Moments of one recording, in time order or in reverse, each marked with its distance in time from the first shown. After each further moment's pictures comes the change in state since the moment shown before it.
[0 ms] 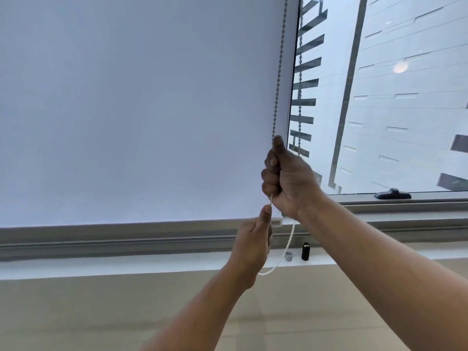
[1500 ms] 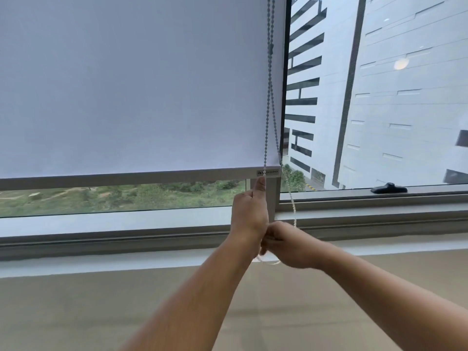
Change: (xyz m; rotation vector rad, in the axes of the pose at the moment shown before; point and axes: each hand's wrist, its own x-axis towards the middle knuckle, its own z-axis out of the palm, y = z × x) left_hand 0.005 0.043 0.018 0.056 0.294 0.046; right_hand -0.077 0.051 -0.062 -1.180 -0.386 0.142
